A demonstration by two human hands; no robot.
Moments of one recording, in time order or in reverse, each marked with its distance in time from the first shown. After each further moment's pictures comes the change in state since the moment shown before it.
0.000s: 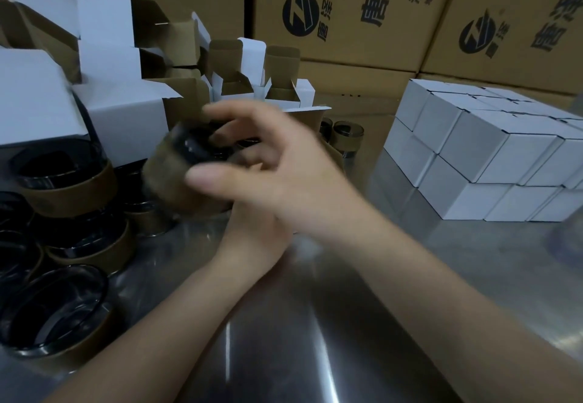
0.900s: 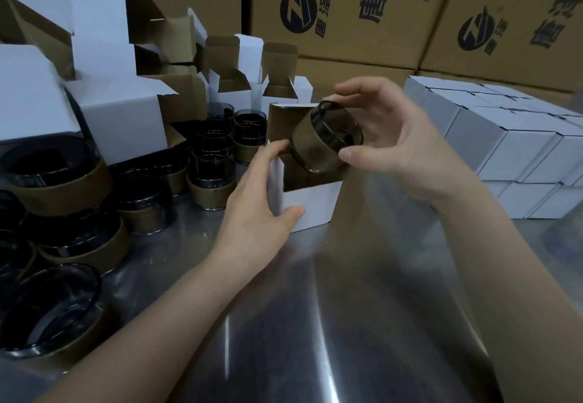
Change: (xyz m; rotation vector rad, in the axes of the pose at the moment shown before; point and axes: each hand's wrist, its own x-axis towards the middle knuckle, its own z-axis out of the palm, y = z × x) left_hand -0.002 0.009 -0.008 -0.164 -0.058 -0.068; right_hand -0.005 0.037 -0.113 -0.024 0.046 -0.080
